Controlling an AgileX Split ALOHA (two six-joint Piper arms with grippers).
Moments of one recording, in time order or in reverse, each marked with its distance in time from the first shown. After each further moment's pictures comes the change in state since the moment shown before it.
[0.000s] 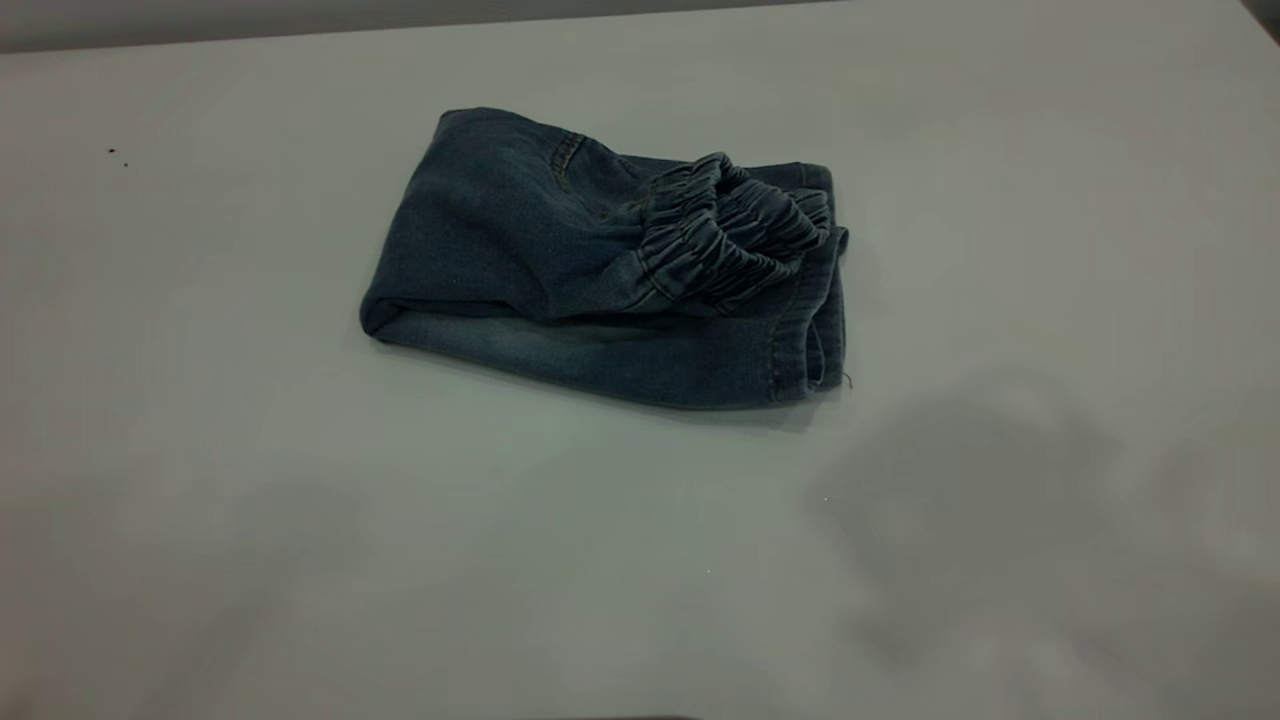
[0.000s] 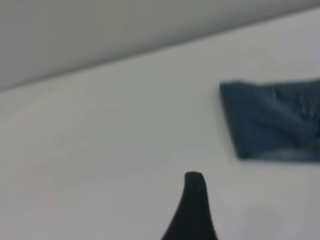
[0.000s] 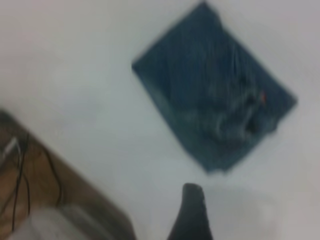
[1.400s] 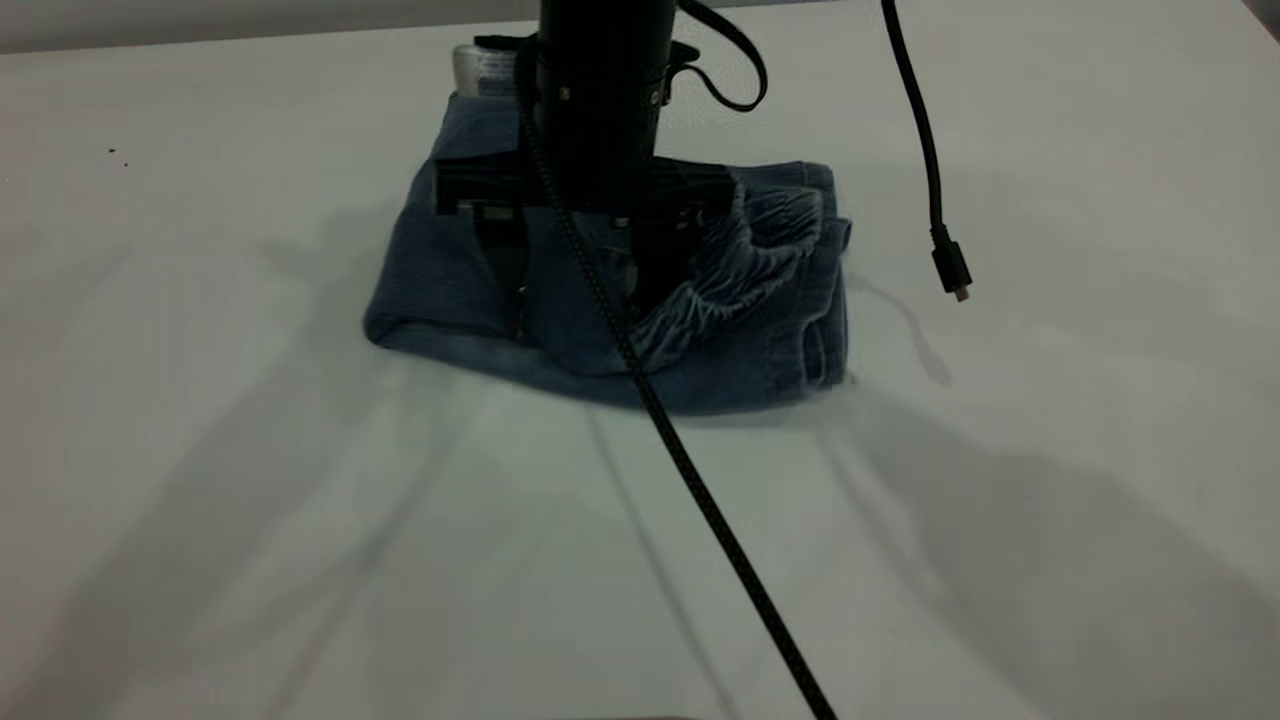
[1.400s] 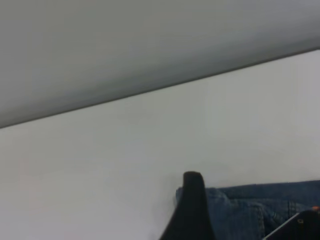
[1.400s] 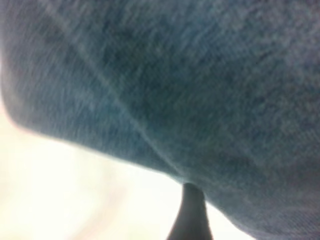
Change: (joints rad) left arm 0.000 0.930 -0.100 0.012 -0.822 -0.210; right arm -0.006 1.273 -0.611 0.232 -0.068 0.287
